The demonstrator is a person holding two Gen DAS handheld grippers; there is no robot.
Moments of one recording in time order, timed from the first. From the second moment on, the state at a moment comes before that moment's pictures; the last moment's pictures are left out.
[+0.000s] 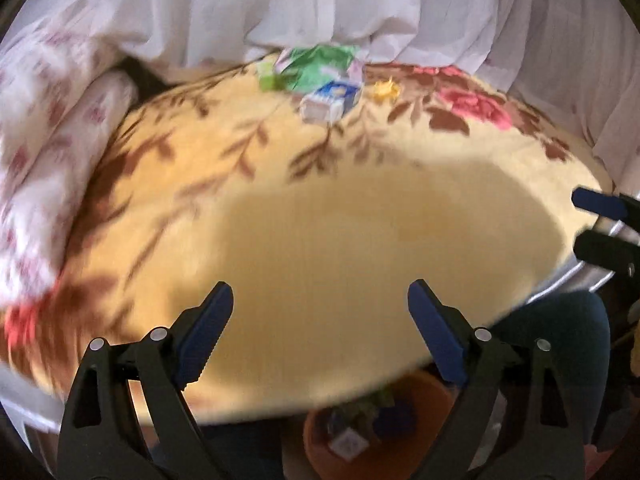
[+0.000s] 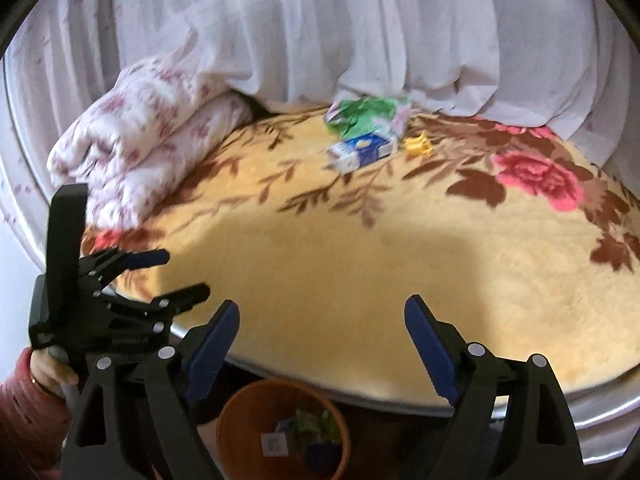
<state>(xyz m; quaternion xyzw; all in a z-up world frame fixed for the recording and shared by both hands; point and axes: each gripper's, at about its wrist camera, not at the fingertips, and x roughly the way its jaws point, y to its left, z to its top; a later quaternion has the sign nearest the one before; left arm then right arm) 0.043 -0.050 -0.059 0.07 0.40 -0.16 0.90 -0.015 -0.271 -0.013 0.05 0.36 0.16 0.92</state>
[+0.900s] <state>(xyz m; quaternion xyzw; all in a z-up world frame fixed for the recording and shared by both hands) 0.311 -0.143 -0.087 0.13 0.42 -0.24 0.87 0.098 -0.327 -0.035 0.10 0.38 0.11 0.91</state>
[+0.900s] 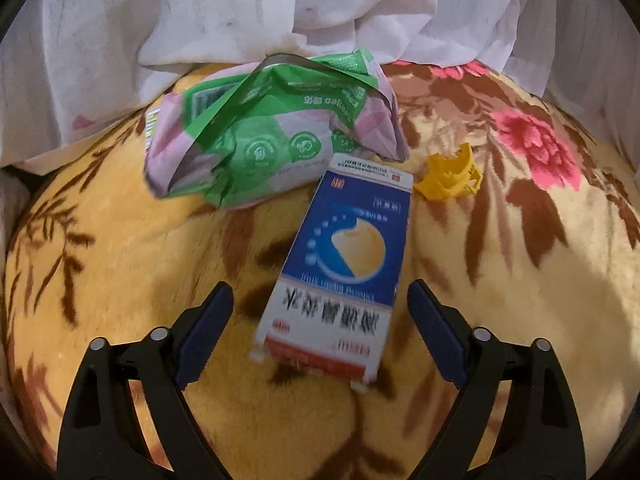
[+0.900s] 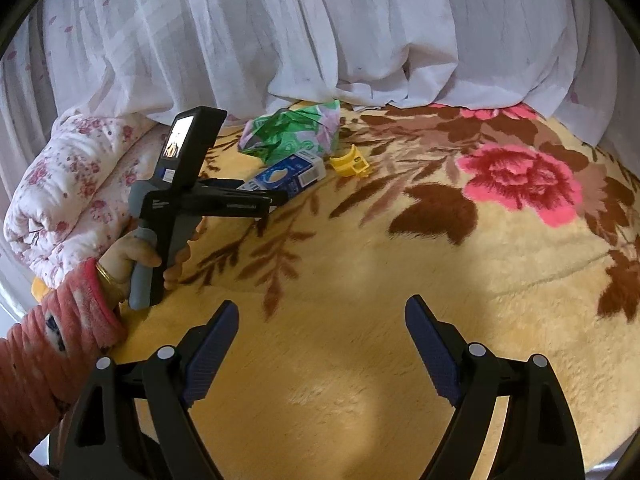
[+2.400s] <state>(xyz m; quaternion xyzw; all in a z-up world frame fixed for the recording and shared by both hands) 0.139 -0.008 -0.009 -0.01 0.35 -0.11 0.93 0.333 -0.286 -0.080 -0.03 0.42 0.01 0.91</state>
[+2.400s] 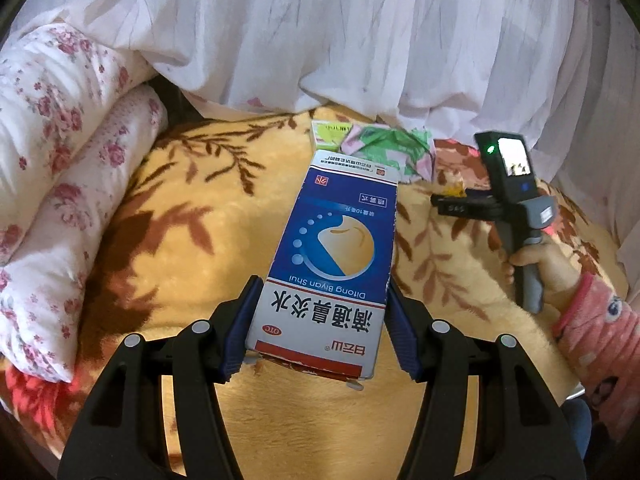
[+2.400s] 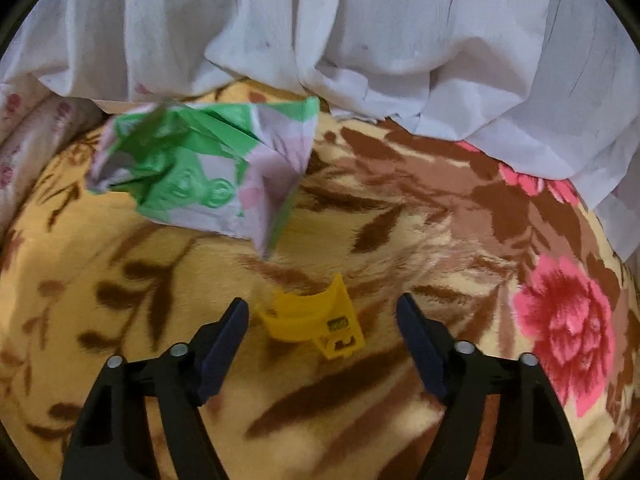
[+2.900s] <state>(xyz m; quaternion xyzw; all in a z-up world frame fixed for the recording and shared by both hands) 0.111 -0.008 0.015 0.00 0.32 -0.11 0.94 0.280 -0.284 -0.038 -0.01 0.39 0.04 0.92</state>
